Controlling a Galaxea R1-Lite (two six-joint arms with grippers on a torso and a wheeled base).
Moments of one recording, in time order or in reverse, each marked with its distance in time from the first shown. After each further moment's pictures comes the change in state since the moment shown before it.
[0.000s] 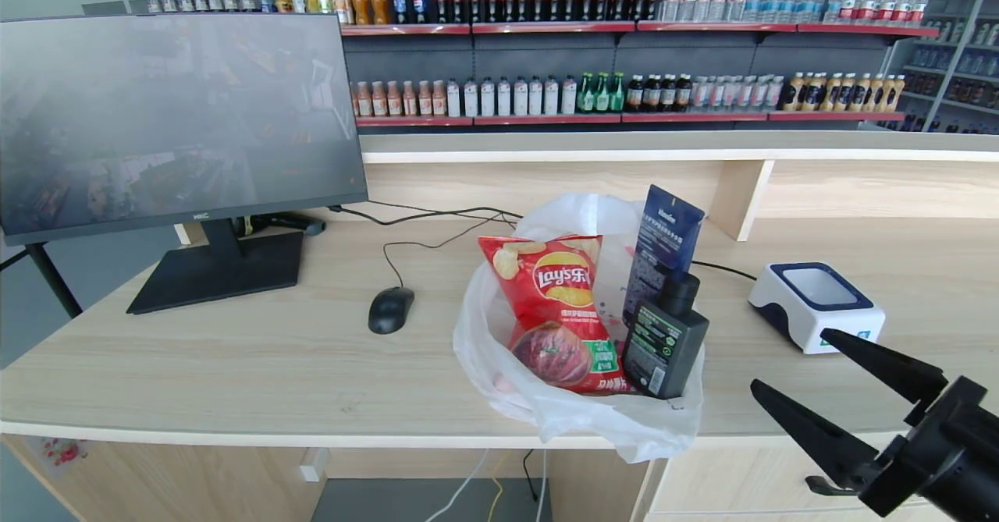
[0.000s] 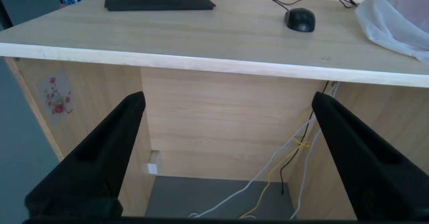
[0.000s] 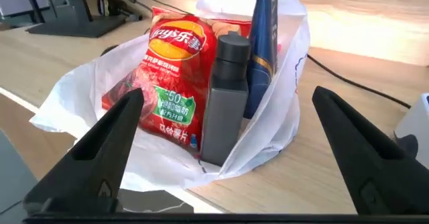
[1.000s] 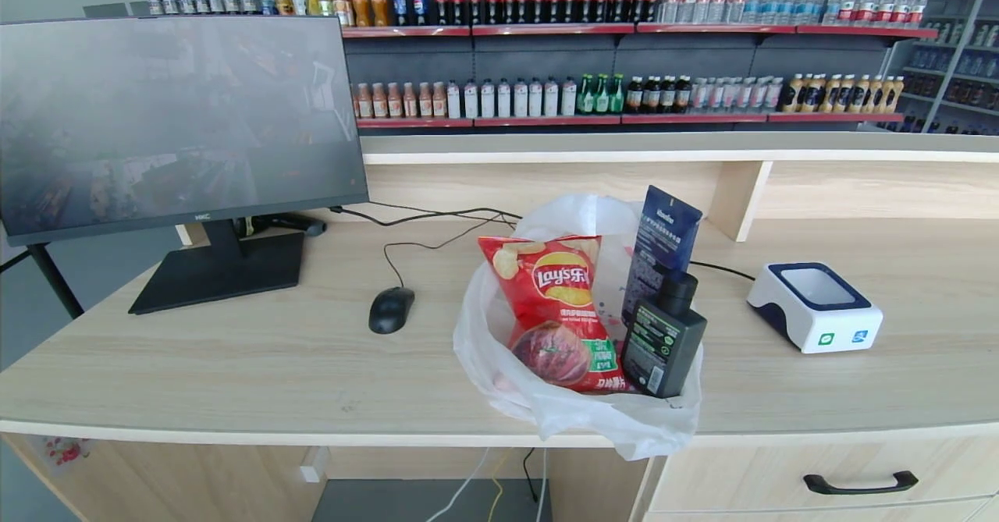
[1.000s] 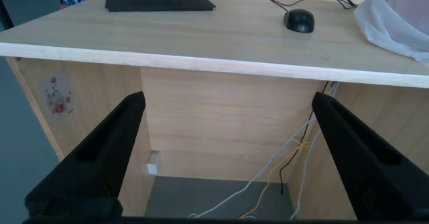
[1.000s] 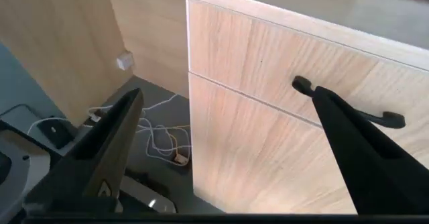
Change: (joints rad) left arm 0.000 0.000 -0.001 0.000 0.000 -0.002; right arm -0.164 -1.005 0.001 1.250 -0.020 -0.016
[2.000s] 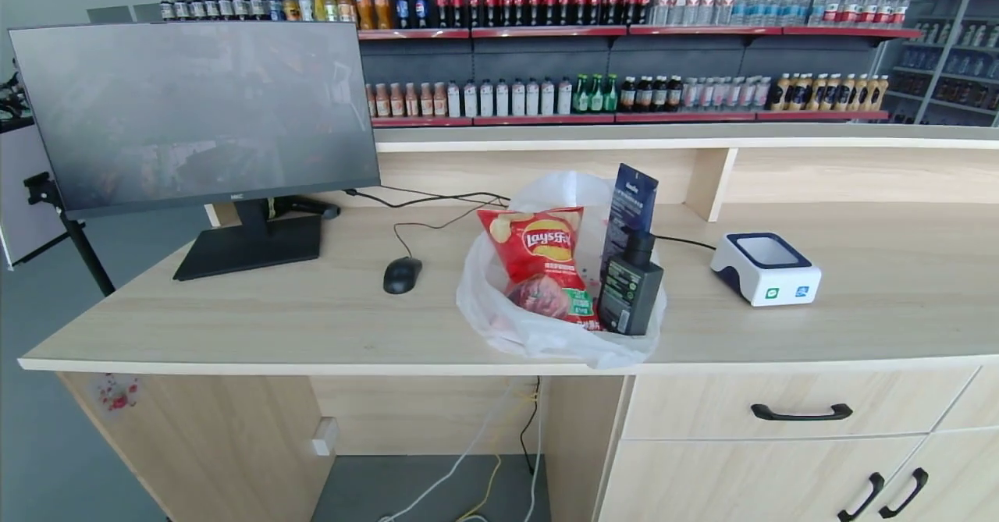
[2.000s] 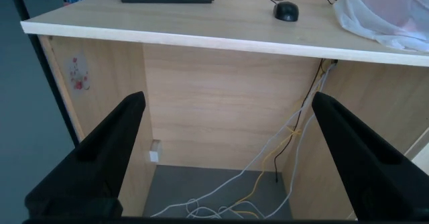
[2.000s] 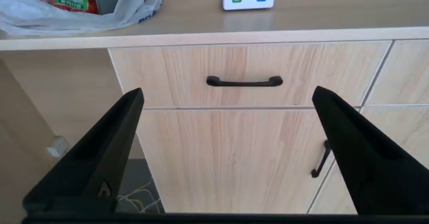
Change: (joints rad) left arm 0.000 0.000 -0.001 0.000 0.002 -0.008; right arm -0.311 -0.223 0.001 0.004 -0.009 0.058
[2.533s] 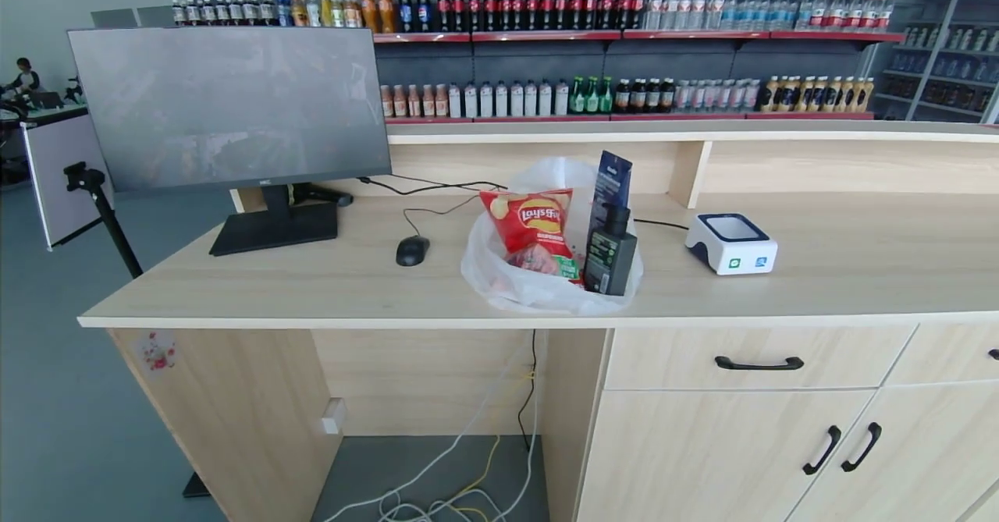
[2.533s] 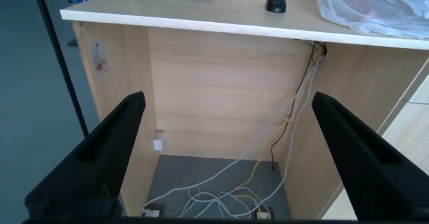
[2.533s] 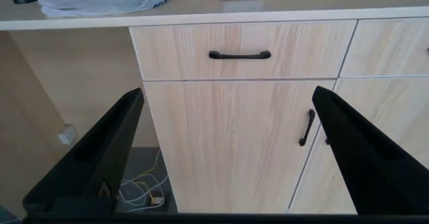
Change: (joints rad) left arm 0.000 0.000 0.000 0.000 0.000 0.003; right arm 0.000 -0.001 0.000 0.000 0.000 0.000
